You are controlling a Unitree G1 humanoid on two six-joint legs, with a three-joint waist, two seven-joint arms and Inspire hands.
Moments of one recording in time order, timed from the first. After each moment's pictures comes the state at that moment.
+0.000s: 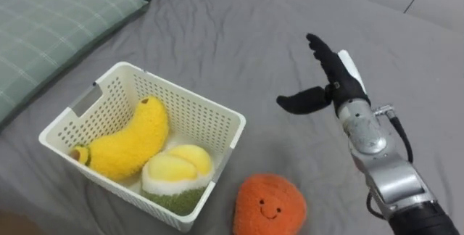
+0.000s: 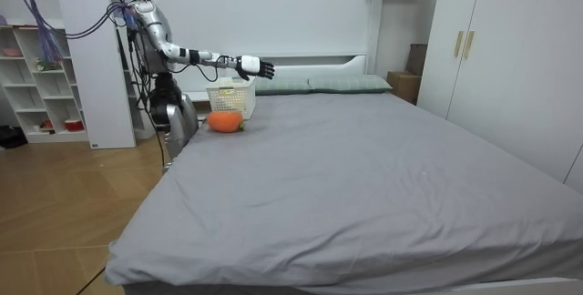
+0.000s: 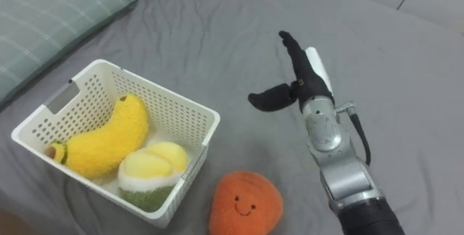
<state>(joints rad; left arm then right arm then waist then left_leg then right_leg) 0.17 0.21 0.15 1.00 -0.12 0.12 0.18 -0.25 -0.35 0.23 0.31 -0.09 0.16 -0.12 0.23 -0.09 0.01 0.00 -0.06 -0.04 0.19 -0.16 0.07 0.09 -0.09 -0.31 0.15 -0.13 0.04</state>
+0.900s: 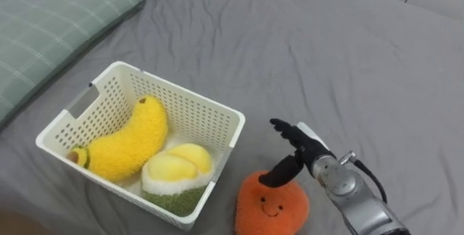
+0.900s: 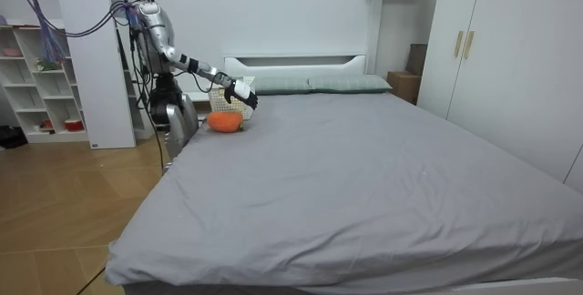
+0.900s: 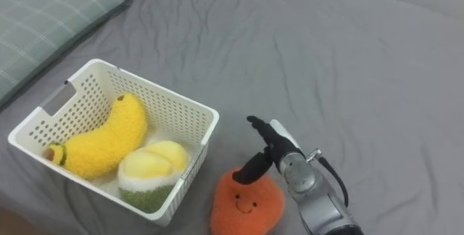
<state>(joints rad) 0.17 0.18 0.09 0.96 -0.12 0.14 0.19 -0.20 -0.26 0.37 0.49 -0.24 0.21 0.14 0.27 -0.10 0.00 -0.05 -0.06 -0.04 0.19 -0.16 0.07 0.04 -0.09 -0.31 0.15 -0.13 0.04</state>
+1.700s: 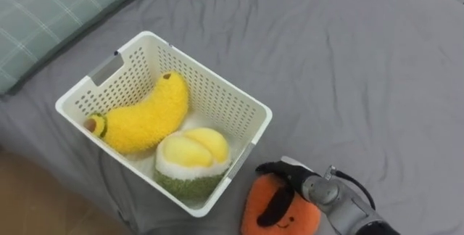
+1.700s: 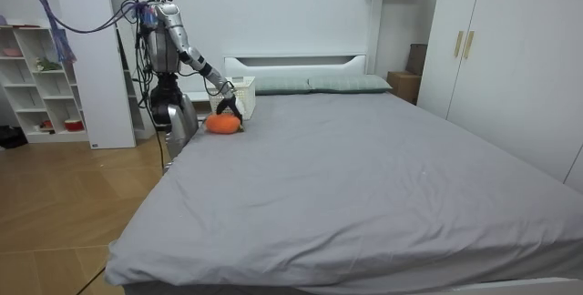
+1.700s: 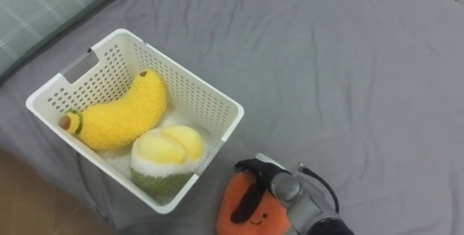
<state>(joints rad) 0.10 0.21 0.08 1.04 -0.12 0.19 0.18 -0.33 -0.22 0.49 0.85 -0.36 0.21 0.26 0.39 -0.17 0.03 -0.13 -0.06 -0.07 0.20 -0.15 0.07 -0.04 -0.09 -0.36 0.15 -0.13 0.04</state>
